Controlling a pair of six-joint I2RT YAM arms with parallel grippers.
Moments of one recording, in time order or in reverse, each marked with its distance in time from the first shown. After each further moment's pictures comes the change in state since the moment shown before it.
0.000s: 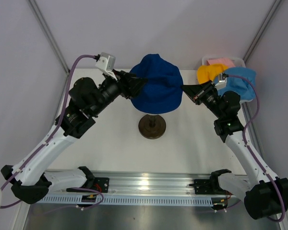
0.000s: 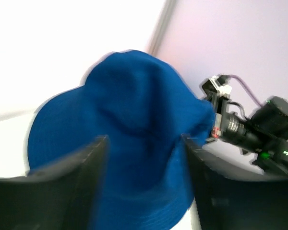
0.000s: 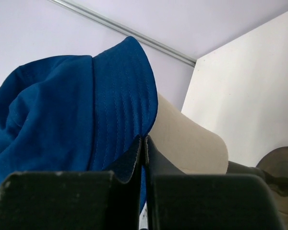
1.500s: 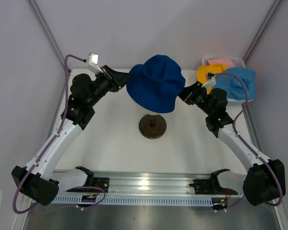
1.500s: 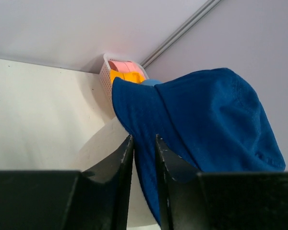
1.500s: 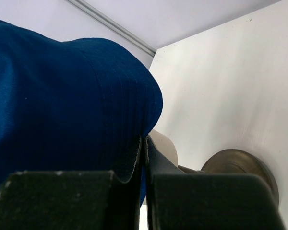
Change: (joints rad) left arm 0.360 0.035 -0.218 0.184 0.248 -0.479; right arm 0.071 0.147 -0.007 0.035 0.057 -0.278
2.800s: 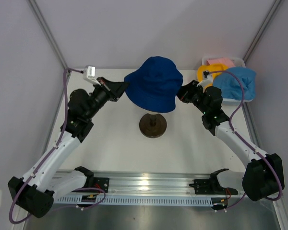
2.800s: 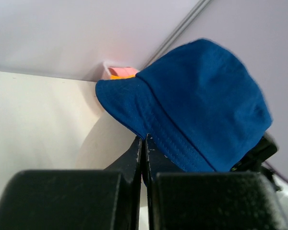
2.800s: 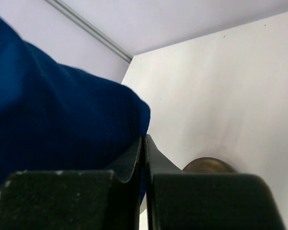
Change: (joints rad) left arm -0.016 -0.119 -0.187 0.143 -0.016 0.037; right arm 0.043 0.056 0.039 -0.018 0.114 -0.143
